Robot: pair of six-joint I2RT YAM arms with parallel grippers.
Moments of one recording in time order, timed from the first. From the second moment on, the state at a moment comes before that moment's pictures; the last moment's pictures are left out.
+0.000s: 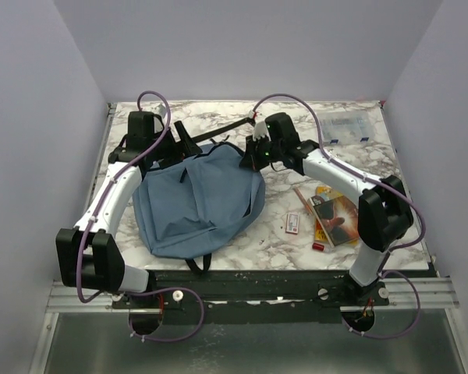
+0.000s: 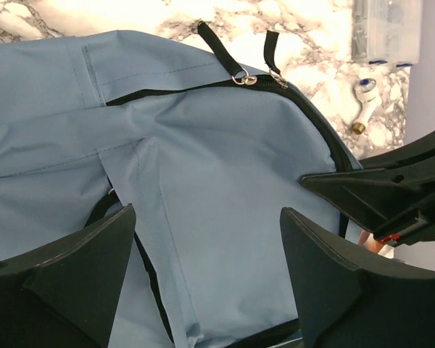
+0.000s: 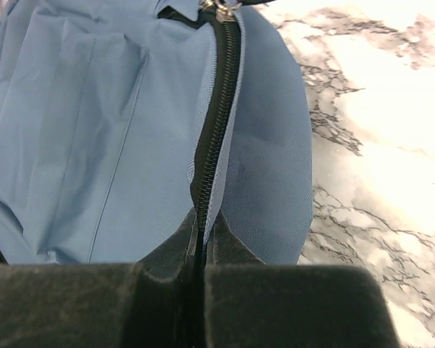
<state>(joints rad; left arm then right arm) -0.13 1.37 1.19 -0.46 0.39 -0.53 0.59 1.76 1.37 -0.24 -0.34 0.20</state>
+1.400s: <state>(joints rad) -0.18 1.62 1.32 -0.57 0.46 -1.15 0.64 1.51 0.75 0.63 -0.49 0.29</state>
